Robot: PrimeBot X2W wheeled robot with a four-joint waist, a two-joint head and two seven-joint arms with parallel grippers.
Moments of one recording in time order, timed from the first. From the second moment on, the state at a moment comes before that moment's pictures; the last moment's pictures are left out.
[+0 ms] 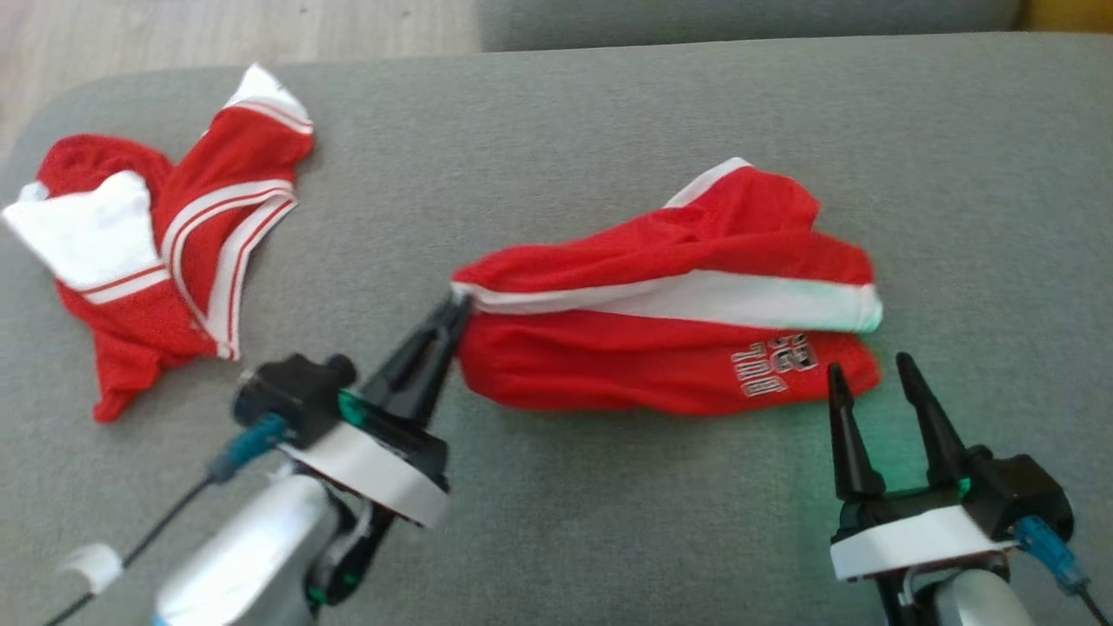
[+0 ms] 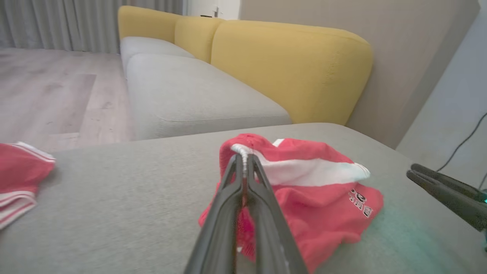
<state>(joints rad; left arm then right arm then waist) -0.42 0.41 -0.81 0.16 -0.71 -0.03 -0.19 0.03 -0.05 0.06 0.16 0.12 0.13 -0.26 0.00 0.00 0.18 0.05</state>
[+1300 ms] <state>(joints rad) -0.53 0.46 -0.74 0.18 -0.68 -0.04 -0.23 -0.21 -0.05 0.01 0.19 0.27 0.13 -0.26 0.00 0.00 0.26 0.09</state>
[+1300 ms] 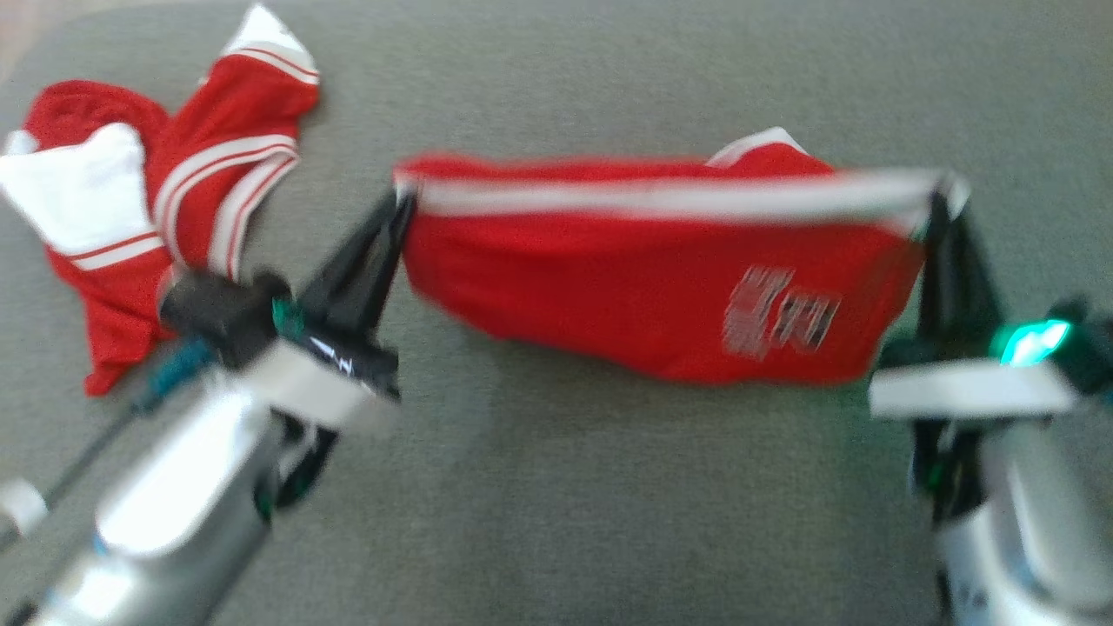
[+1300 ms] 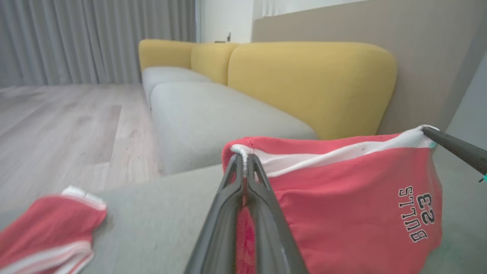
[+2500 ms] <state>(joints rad) -0.37 0.27 -0.60 0.16 -0.37 -0.13 -0.26 -0.08 -0.37 -0.02 -0.03 0.53 0.13 -0.21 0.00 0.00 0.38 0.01</state>
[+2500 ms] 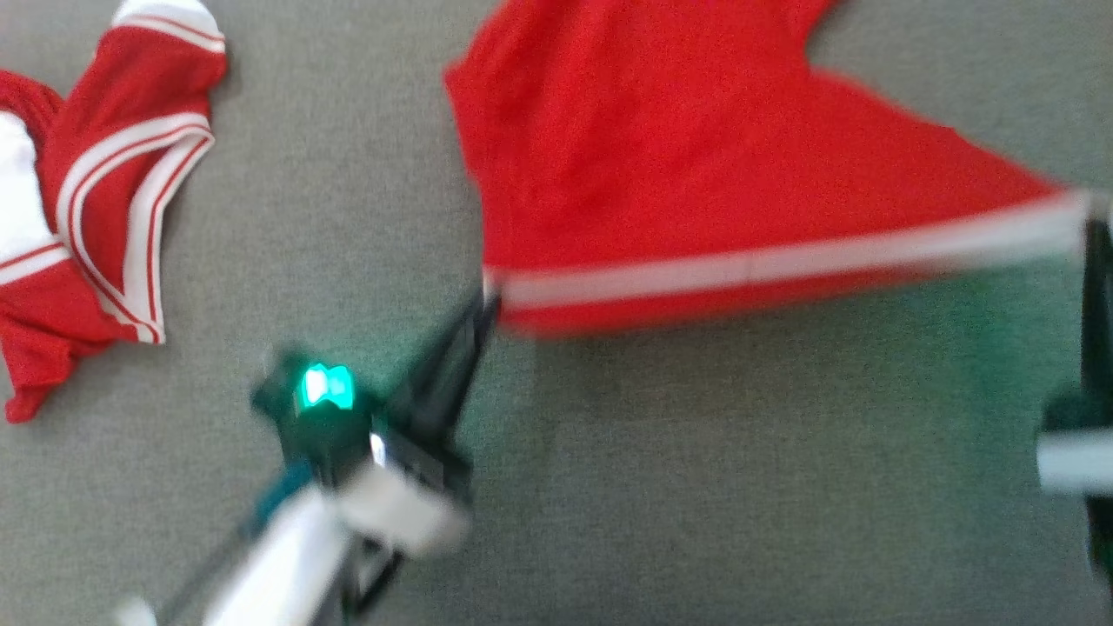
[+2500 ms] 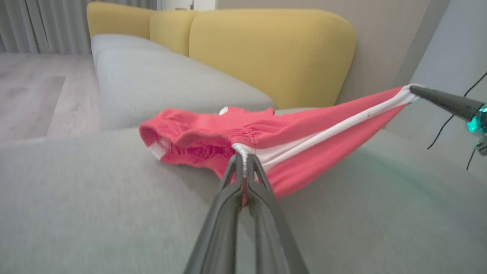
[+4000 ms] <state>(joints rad) -0.63 0.07 -0.67 0.45 -0.66 -0.12 -0.23 -0.59 -0.61 0.17 0.22 0.56 0.13 0.25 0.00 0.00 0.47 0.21</state>
